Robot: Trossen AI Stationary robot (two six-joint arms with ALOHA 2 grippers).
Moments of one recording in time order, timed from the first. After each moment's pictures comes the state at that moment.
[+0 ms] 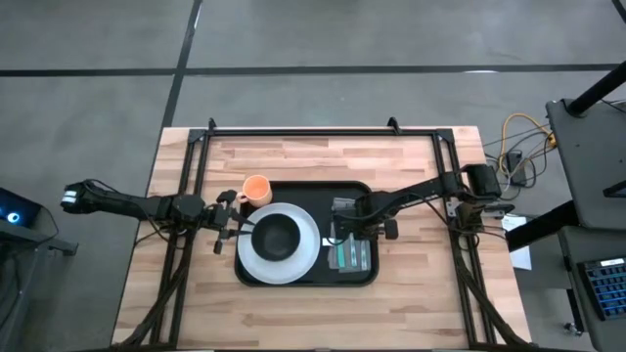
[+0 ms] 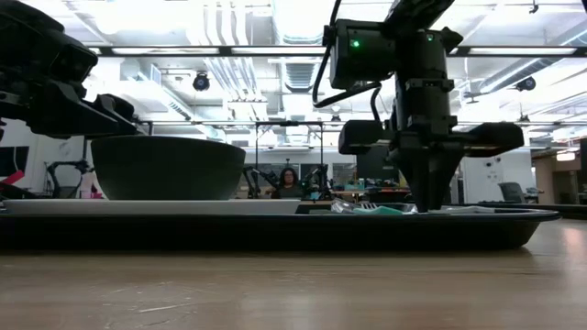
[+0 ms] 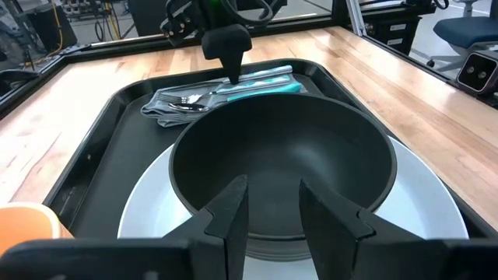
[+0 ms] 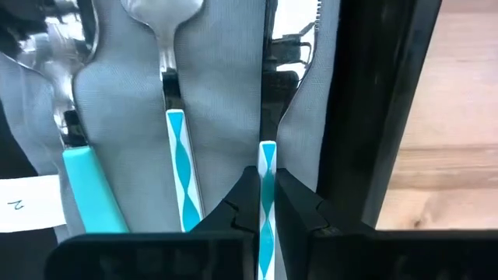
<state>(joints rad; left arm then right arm) -0.11 0.35 0.01 0.02 0.02 0.09 0.08 1.85 1.17 -0.83 -0.10 1.68</state>
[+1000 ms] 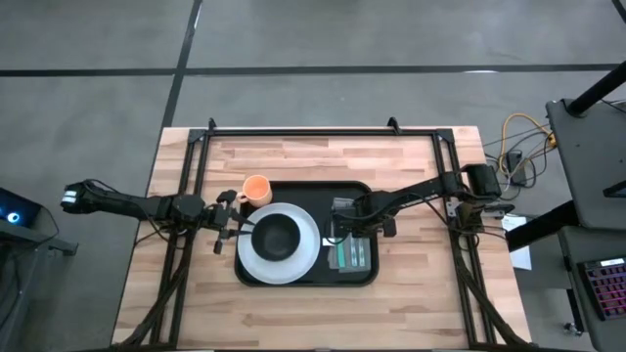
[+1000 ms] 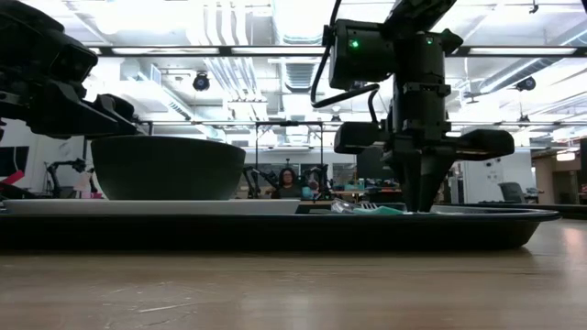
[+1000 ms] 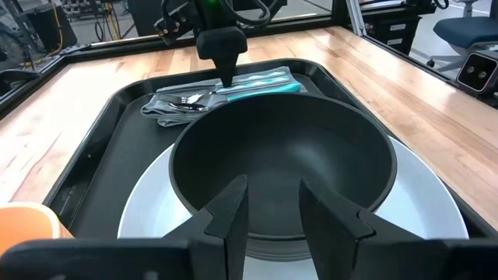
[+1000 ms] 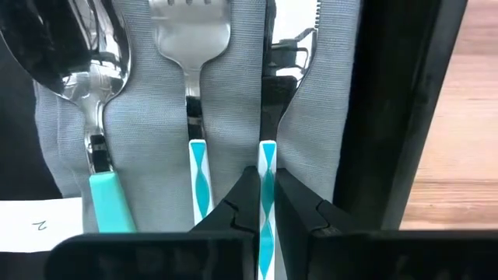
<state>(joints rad) -0.11 0.35 0.01 0.02 0.02 0.09 0.07 1.85 1.16 -0.80 -0.03 1.66</state>
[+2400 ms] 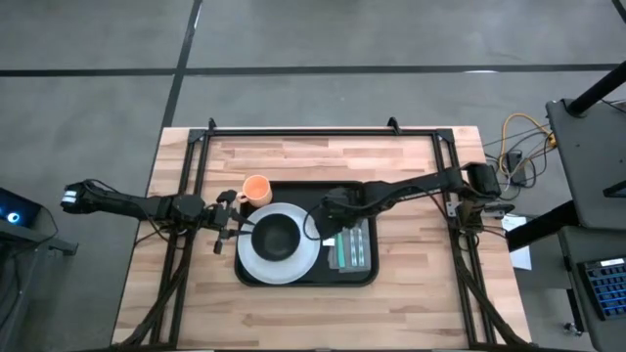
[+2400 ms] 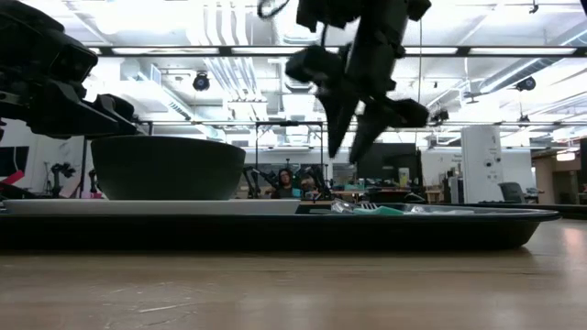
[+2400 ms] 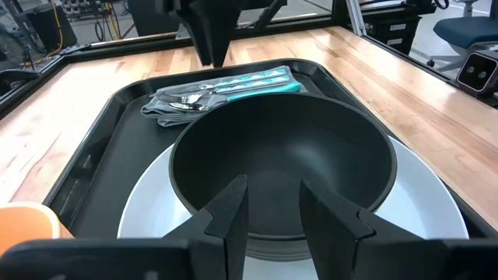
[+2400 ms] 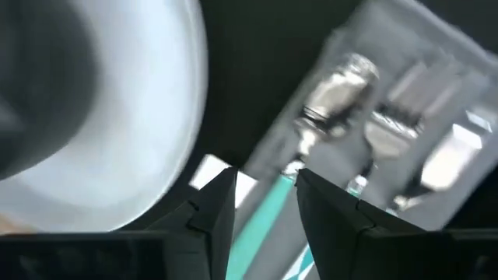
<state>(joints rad) -0.11 0.35 0.01 0.02 0.02 0.09 0.06 1.85 1.39 -0.79 0.05 1.17</state>
